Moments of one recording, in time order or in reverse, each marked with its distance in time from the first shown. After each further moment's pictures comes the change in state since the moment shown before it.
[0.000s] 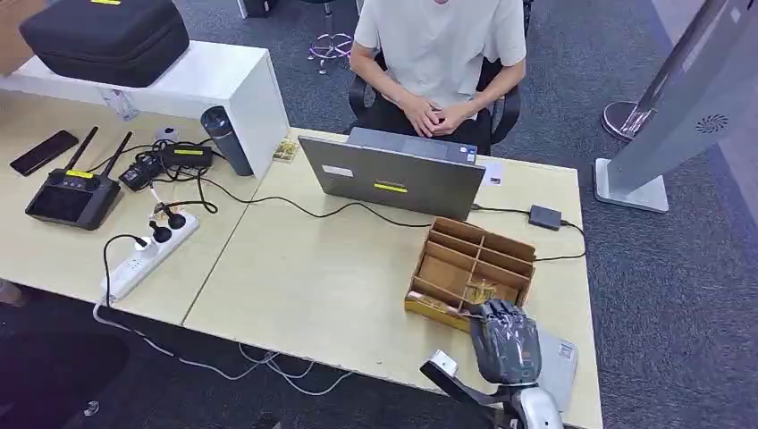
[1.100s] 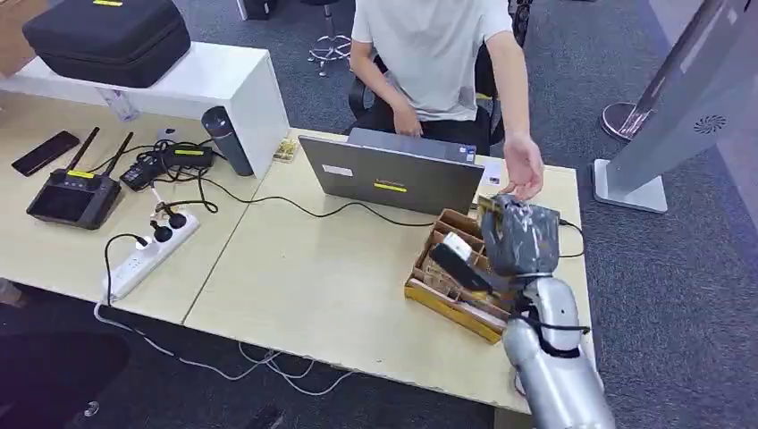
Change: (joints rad) left arm -0.044 0.001 0.000 0.000 -0.093 0.075 0.039; right arm -0.409 0.047 0.000 -0.053 -0.029 0.222 0.151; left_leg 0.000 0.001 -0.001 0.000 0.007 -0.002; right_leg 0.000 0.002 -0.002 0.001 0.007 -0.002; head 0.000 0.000
